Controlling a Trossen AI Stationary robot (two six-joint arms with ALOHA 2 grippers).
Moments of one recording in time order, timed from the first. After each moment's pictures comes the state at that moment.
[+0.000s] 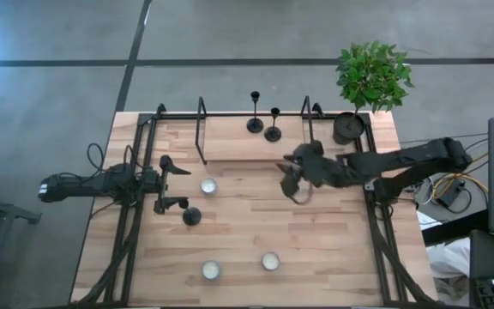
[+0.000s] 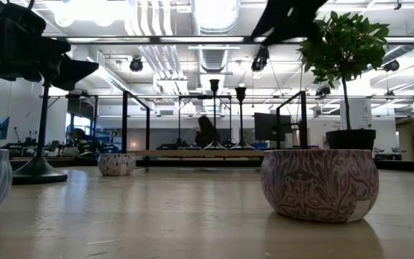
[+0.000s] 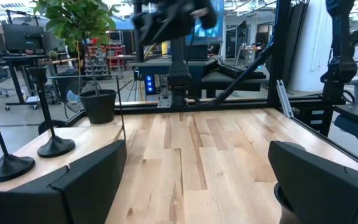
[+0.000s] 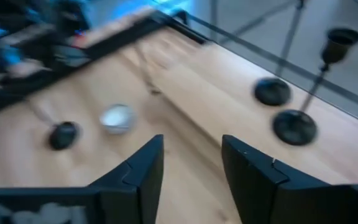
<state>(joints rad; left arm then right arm) 0.00 0.04 0.01 0.02 0.02 0.04 0.16 1.27 1.07 -0.44 0.61 0.60</state>
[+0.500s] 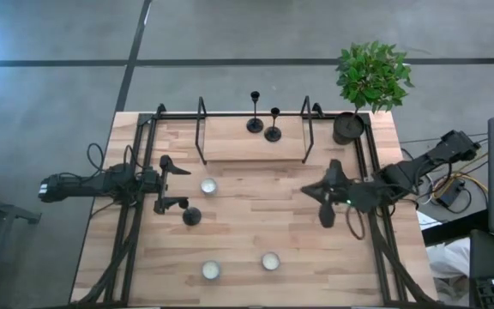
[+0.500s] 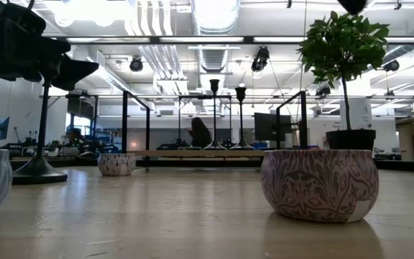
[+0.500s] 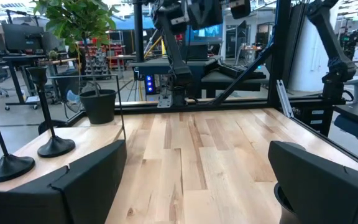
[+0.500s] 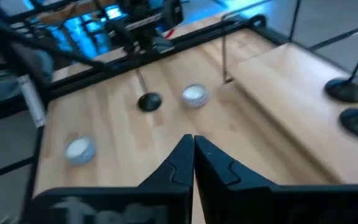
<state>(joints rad) 0.00 0.04 0.01 0.02 0.02 0.04 0.50 1.02 0.95 -0.48 0.64 0.63</state>
